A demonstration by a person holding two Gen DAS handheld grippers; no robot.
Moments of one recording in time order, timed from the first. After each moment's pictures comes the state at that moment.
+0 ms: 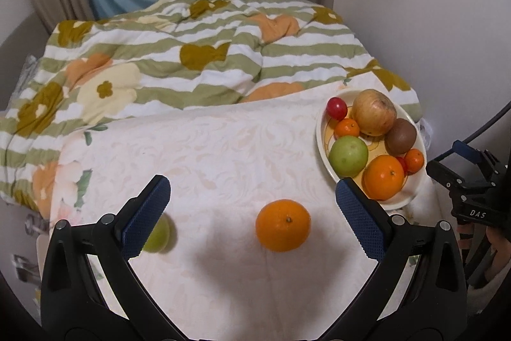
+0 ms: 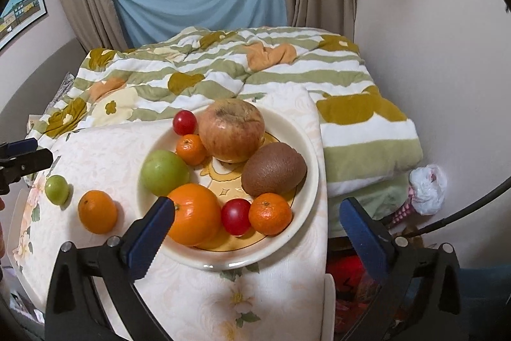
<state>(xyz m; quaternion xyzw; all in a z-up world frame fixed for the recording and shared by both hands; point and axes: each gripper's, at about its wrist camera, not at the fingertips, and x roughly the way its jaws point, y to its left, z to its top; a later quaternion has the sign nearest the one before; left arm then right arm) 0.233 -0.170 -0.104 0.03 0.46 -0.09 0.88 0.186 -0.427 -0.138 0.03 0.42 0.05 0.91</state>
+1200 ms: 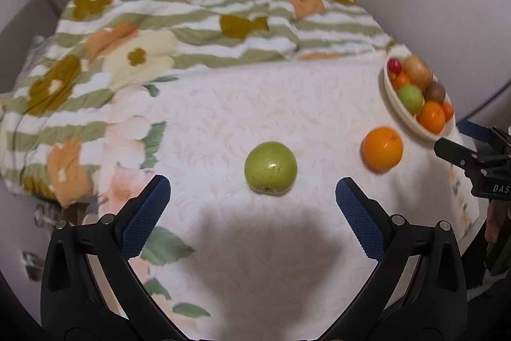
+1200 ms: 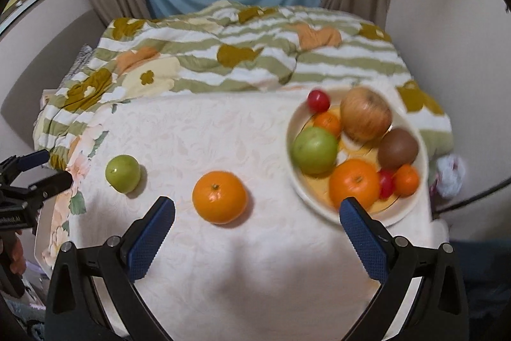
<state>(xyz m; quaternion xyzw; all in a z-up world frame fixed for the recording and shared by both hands) 0.211 -0.015 -0.133 0.04 0.50 -0.11 0.86 0.178 -0.266 -0.131 0.04 0.49 0.05 0.87</state>
